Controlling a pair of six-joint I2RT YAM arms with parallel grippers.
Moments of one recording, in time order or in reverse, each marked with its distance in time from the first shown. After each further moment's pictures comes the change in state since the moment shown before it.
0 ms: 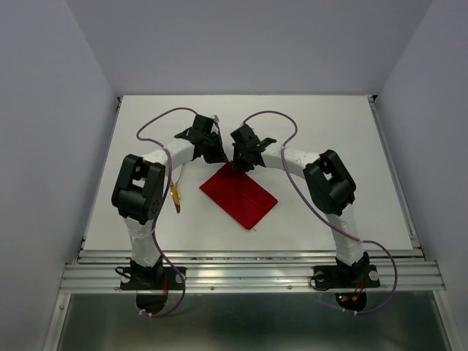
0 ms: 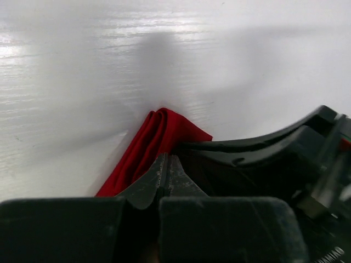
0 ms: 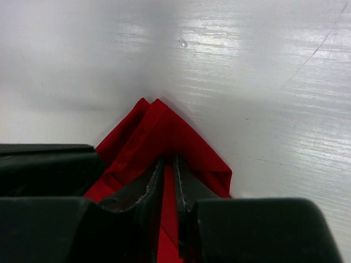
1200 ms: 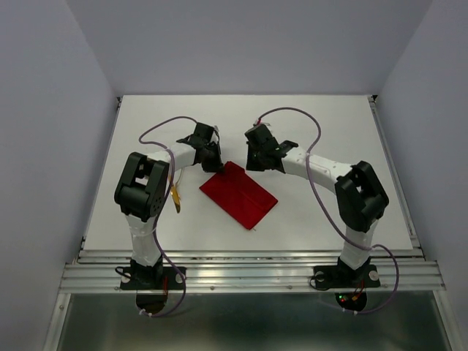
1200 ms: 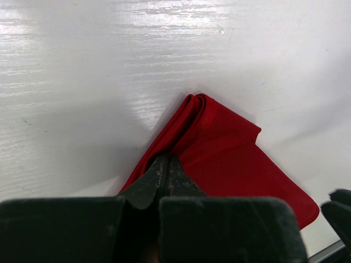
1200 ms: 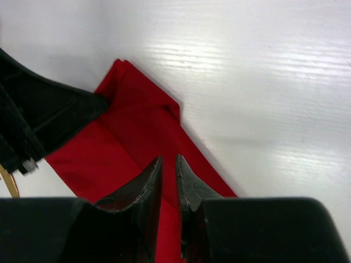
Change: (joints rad) left arm 0.000 0.019 -0.067 -0.003 -0.017 0.042; right arm -0.002 -0.252 -0.190 -0.003 0.095 -0.034
